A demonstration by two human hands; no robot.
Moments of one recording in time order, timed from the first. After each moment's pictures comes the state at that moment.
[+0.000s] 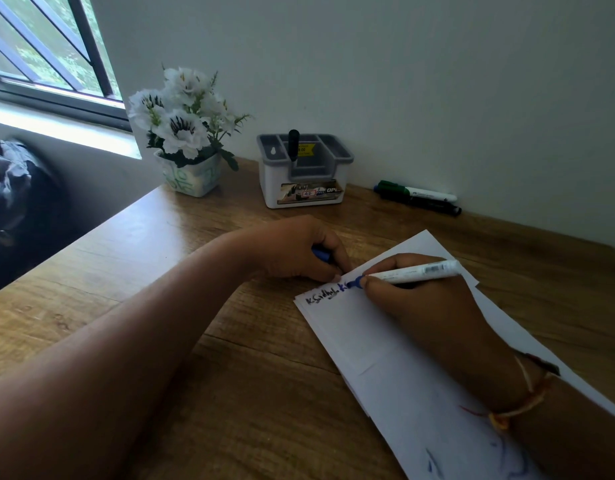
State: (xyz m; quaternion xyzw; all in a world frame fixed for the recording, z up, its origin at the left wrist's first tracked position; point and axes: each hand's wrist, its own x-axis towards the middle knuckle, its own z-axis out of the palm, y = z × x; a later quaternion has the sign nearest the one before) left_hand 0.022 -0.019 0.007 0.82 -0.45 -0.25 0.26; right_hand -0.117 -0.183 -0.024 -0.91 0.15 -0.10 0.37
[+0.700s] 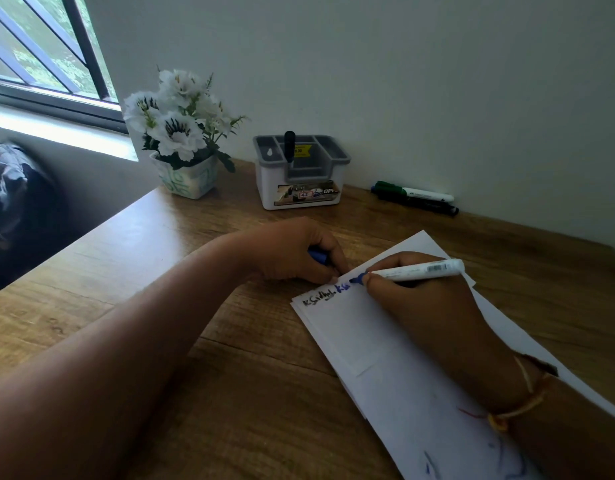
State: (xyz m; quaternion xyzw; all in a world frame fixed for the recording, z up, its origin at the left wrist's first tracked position) left_hand 0.020 -0.019 0.008 0.82 -0.44 -0.26 0.27; right_hand -0.119 -0.184 -0.021 -0.90 0.16 -0.11 0.38
